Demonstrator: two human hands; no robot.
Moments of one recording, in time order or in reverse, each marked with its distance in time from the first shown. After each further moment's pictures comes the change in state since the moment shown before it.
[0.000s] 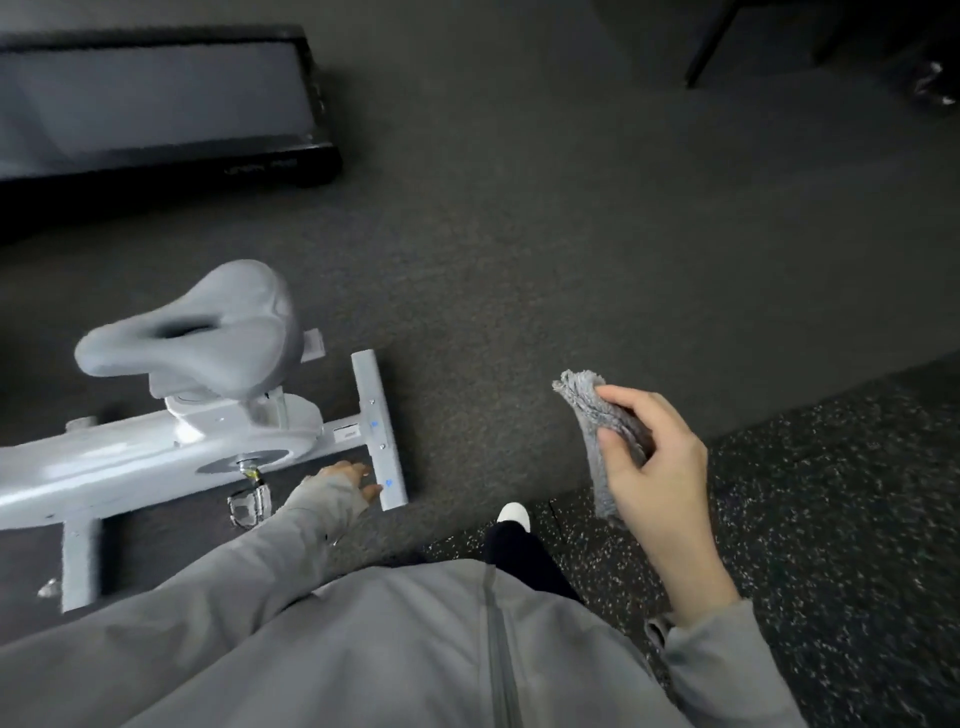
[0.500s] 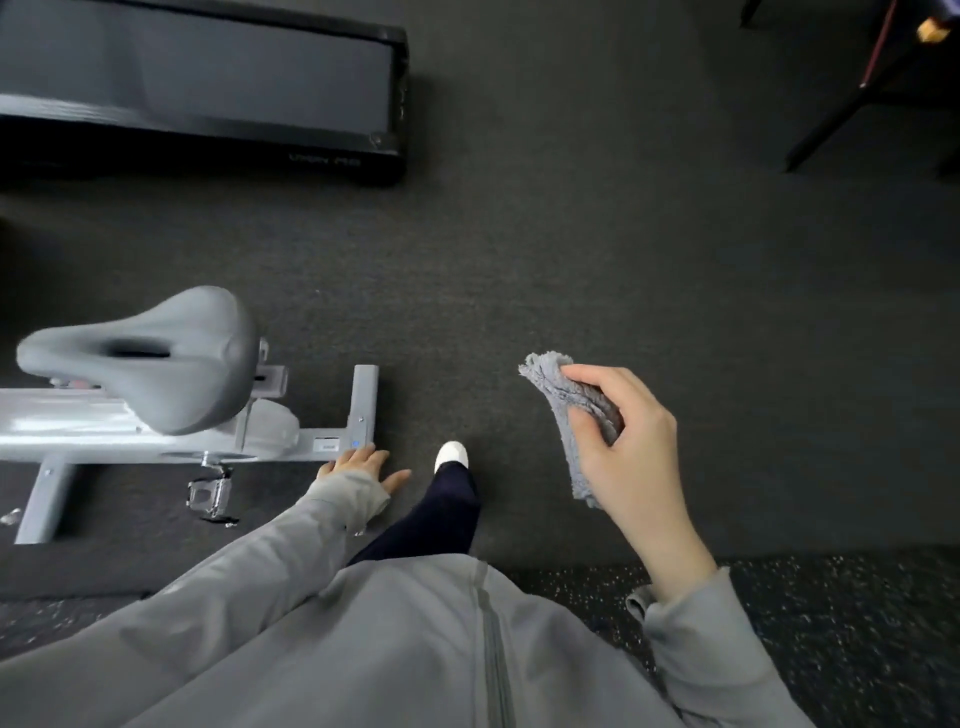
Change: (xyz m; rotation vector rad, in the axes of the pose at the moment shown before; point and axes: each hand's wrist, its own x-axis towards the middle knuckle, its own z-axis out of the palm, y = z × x) left_hand 0.061 0.137 -0.072 -0.194 0.056 -0.132; right_hand 0.213 0.027 -0.008 0.018 -0.279 -0.263
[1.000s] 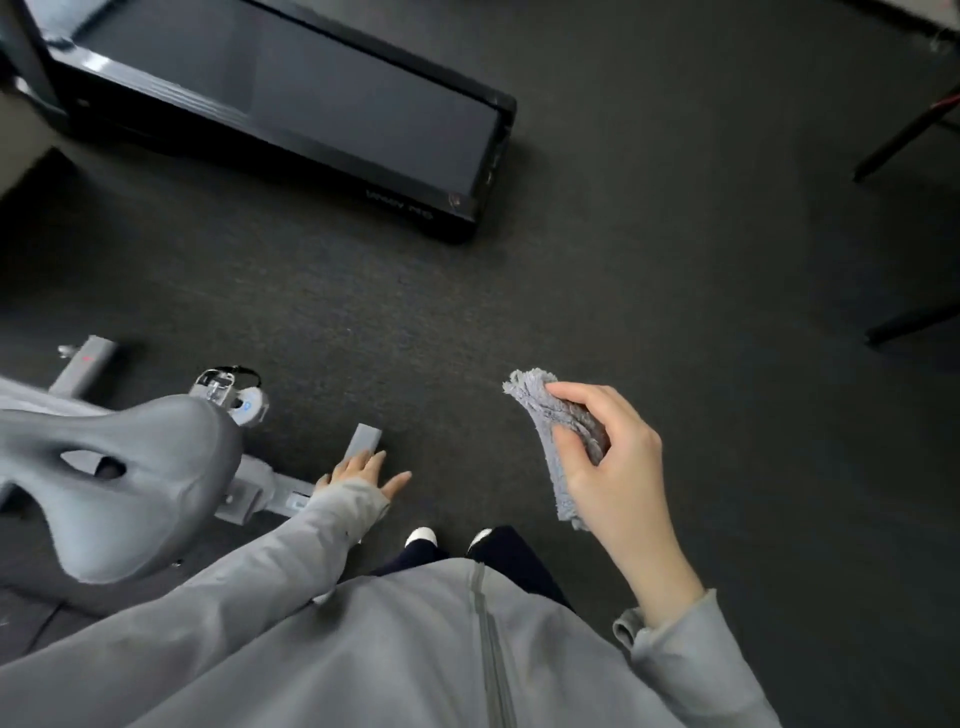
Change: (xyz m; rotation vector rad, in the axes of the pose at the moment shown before) left_hand 0.147 0.023 -0.144 -0.345 0.052 -0.164; right_hand 0.264 -0.010 0.069 0.043 -0.282 -0.165
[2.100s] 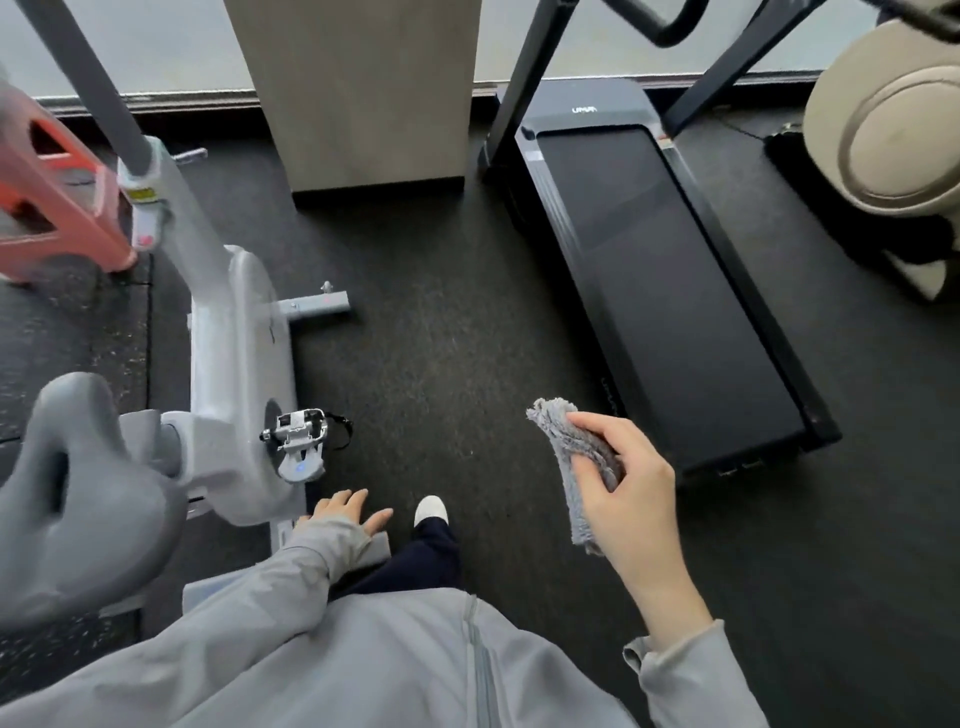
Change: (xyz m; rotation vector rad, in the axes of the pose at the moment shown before) left_hand 0.170 0.003 -0.188 -0.778 0.241 -0.686; right_hand 0.473 -0.053 0.167 0.095 -0.783 -0.534
